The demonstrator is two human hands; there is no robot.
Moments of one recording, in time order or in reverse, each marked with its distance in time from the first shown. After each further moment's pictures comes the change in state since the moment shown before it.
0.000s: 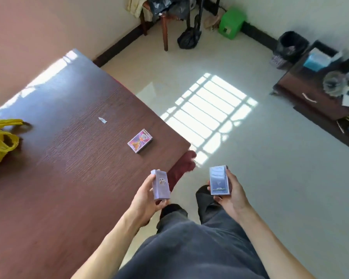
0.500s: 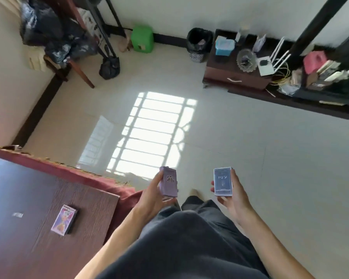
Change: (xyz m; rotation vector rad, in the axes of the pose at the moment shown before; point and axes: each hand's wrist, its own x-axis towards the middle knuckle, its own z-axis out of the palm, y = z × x) left_hand 0.097 -0.018 0.323 0.522 -0.229 -0.142; right_hand 0.006 -0.135 -0.213 0.254 0.355 -0.129
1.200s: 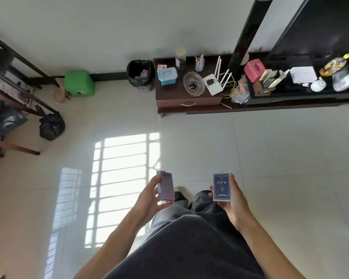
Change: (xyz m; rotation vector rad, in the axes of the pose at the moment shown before) left_hand 0.197 0.250 0.205 0.323 -0.152 -0.032; right_hand 0.158 -0.239 -0.018 0.199 0.243 -0.111
